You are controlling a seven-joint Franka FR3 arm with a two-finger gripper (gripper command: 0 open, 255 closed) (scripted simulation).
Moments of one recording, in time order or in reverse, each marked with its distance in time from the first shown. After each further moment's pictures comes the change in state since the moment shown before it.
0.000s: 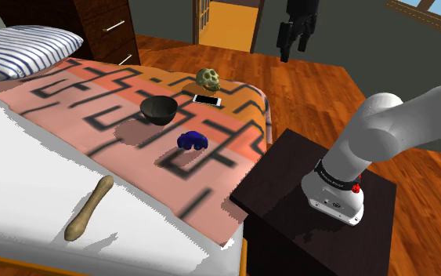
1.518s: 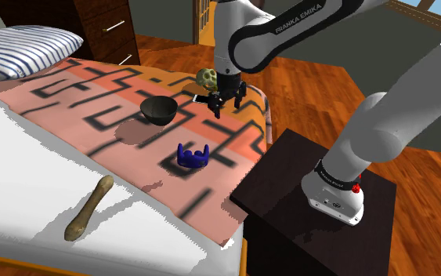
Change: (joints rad) arm 0.052 0.513 0.184 -0.150 0.102 0.720 0.321
